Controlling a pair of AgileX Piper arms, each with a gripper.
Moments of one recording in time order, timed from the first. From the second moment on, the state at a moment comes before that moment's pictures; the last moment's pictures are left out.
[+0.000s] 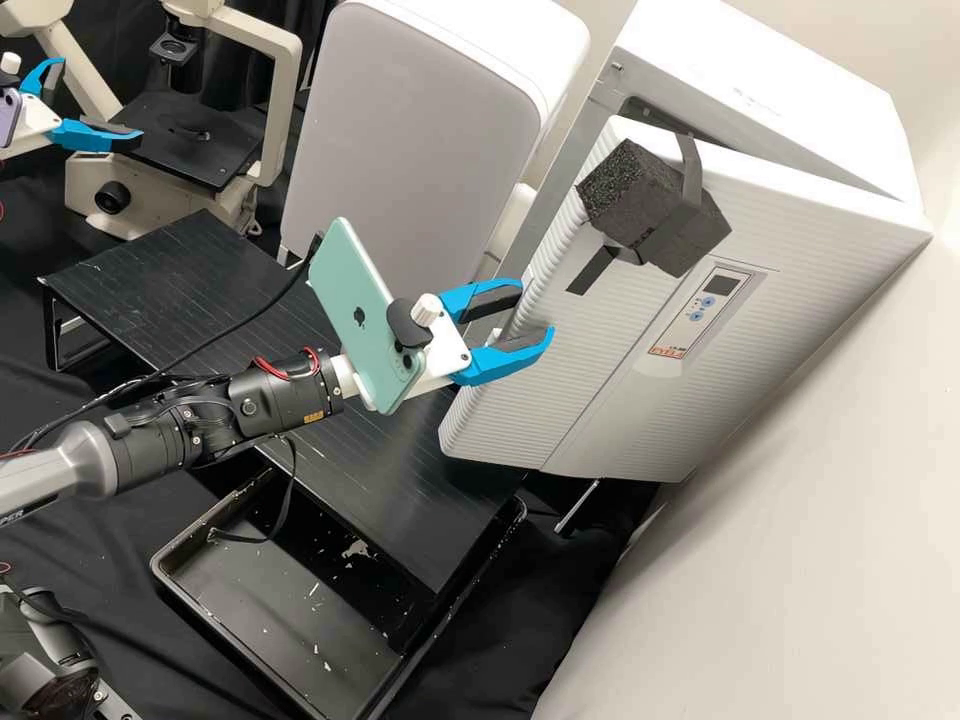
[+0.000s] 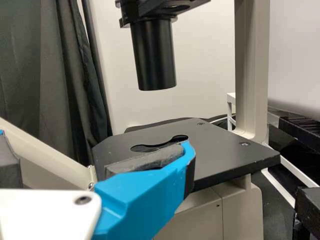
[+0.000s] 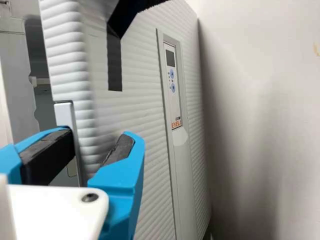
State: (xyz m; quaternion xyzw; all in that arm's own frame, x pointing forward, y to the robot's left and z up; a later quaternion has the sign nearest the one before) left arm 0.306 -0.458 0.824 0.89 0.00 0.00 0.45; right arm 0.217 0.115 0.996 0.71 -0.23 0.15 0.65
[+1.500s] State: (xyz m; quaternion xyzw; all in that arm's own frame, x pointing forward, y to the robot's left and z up) left arm 0.306 -0.458 0.824 0.89 0.00 0.00 0.45; right arm 0.185 0.132 1.013 0.70 -0.26 0.26 0.61
